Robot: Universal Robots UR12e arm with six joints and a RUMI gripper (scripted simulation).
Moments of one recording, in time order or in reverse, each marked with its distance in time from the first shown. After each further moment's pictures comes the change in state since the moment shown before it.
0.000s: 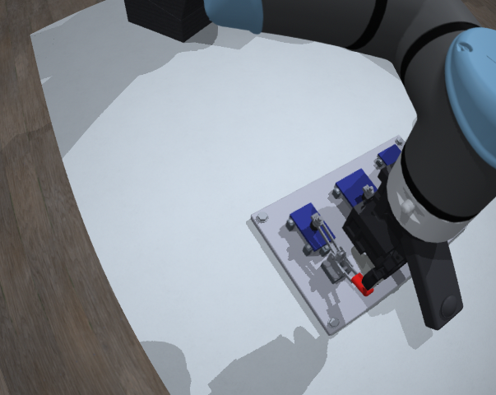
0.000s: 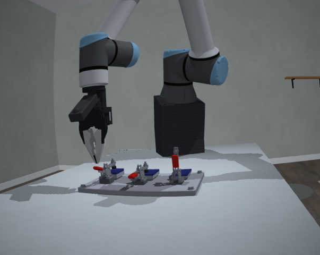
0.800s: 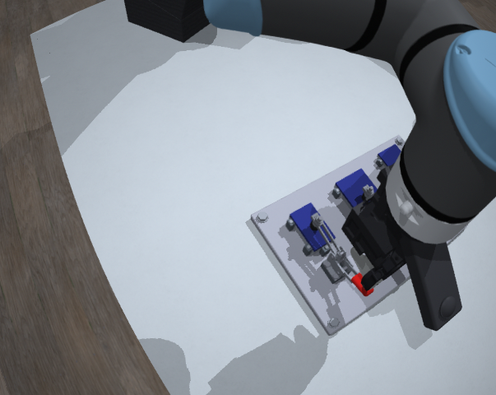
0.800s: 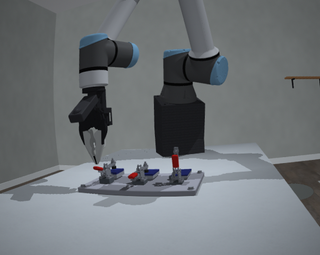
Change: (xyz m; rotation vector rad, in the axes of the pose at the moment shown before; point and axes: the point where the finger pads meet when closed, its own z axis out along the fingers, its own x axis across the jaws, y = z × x) arm 0.000 0.000 0.002 0.000 0.000 0.000
